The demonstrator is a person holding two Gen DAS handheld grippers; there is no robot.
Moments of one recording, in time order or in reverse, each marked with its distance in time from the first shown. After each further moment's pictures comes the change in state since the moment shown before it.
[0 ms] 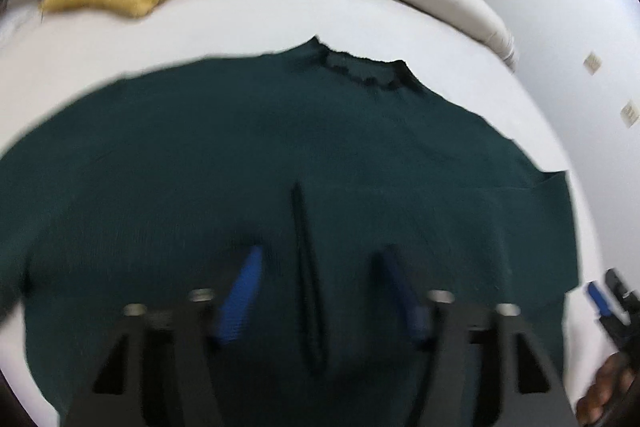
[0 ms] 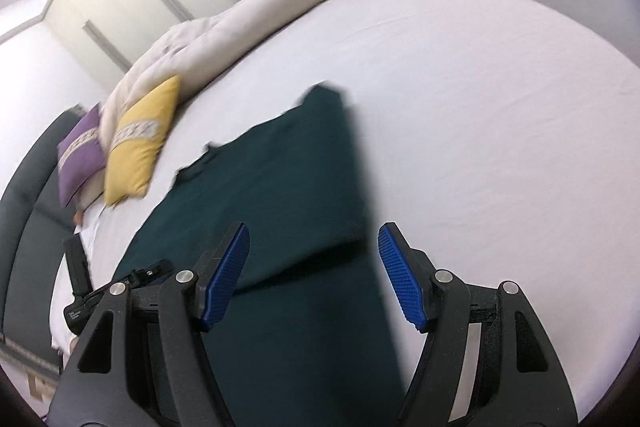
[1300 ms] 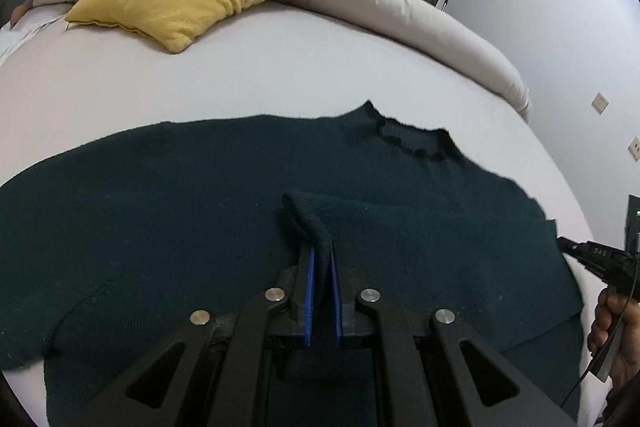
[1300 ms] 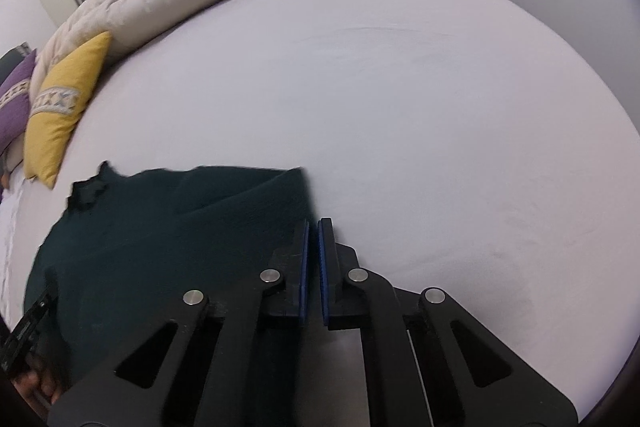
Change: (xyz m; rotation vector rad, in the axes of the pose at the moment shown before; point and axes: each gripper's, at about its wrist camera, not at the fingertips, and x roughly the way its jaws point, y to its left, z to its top) left arm 0.002 0.043 0.017 -0.075 -0.177 0.006; right arm 0.148 -0.002 0.101 -0.175 0.106 -0.271
